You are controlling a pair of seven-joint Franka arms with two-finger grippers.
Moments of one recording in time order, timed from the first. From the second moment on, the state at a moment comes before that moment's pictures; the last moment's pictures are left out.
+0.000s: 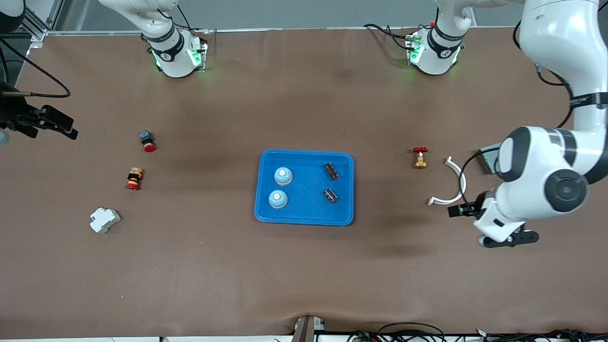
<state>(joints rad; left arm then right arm) -0.05 0.55 -0.07 -1.39 0.06 1.82 -0.22 -0.10 -0.03 0.05 -1.65 0.02 1.64 0.01</state>
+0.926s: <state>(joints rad) -0.01 0.24 -0.08 -1.40 0.05 1.72 -0.15 -0.10 -0.04 0.04 -1.66 0.02 1.64 0.01</state>
